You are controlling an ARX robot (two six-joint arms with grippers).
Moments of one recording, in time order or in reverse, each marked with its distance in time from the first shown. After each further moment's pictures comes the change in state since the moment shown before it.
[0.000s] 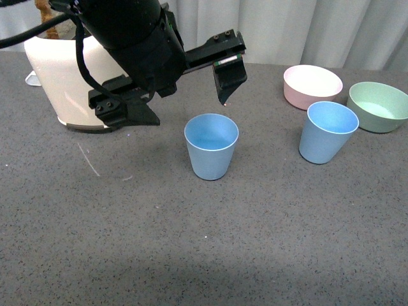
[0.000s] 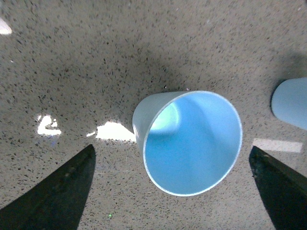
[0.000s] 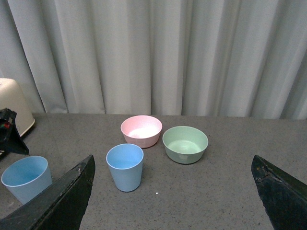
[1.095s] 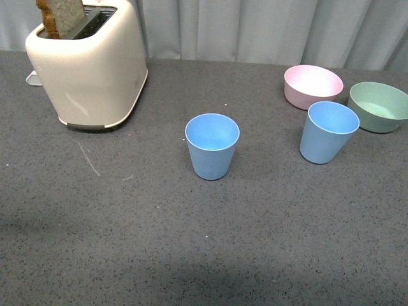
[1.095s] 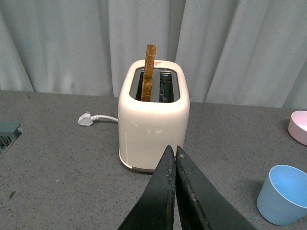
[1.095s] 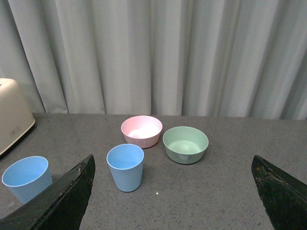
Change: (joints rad) left arm 0.330 -0.900 -1.252 1.332 -0.139 0.599; right arm 0.000 0.000 0.000 0.000 0.000 0.000
